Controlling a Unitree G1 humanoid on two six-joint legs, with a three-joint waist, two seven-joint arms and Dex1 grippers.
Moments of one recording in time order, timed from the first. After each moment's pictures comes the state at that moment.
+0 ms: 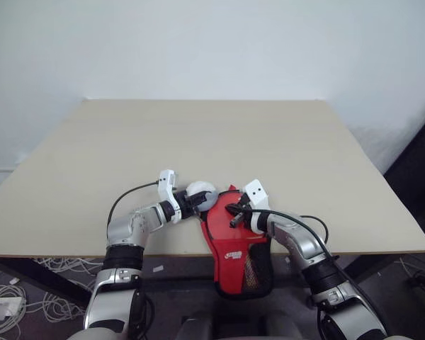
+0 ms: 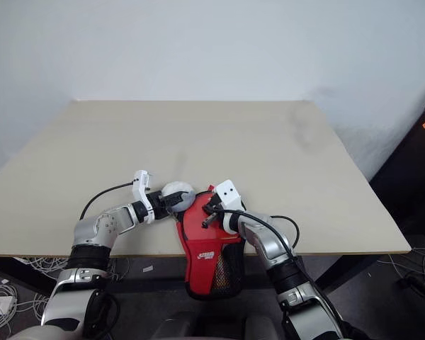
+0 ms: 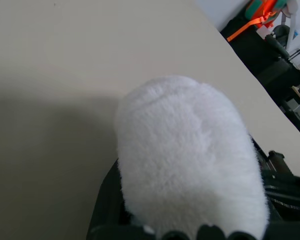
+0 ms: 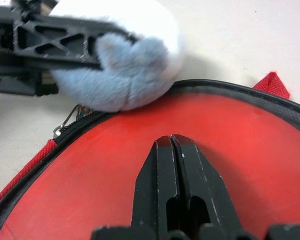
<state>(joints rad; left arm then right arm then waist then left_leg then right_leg) -0.55 0.28 0.17 0.48 -0.48 0.75 -0.68 -0.42 -0.07 0.28 0.21 0.15 0.53 0.52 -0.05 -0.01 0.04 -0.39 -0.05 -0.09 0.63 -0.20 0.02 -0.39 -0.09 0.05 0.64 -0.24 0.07</state>
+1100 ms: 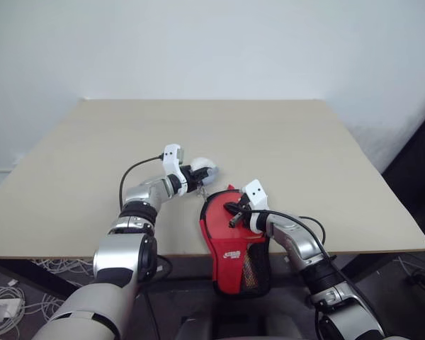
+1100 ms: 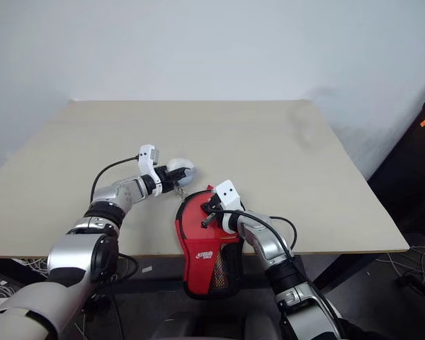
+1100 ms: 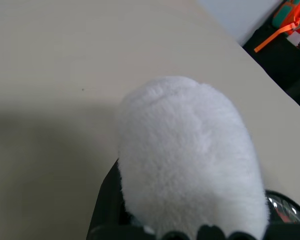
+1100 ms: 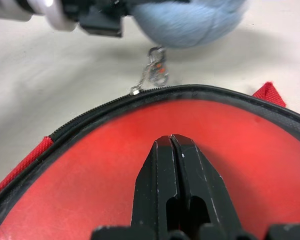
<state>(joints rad) -0.98 0.27 0.17 1.19 -0.31 0.35 -0.69 -0.42 -0.06 0.27 0.25 0.13 0.46 0.55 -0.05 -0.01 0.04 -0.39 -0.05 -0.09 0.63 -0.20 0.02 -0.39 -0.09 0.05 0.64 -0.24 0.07</state>
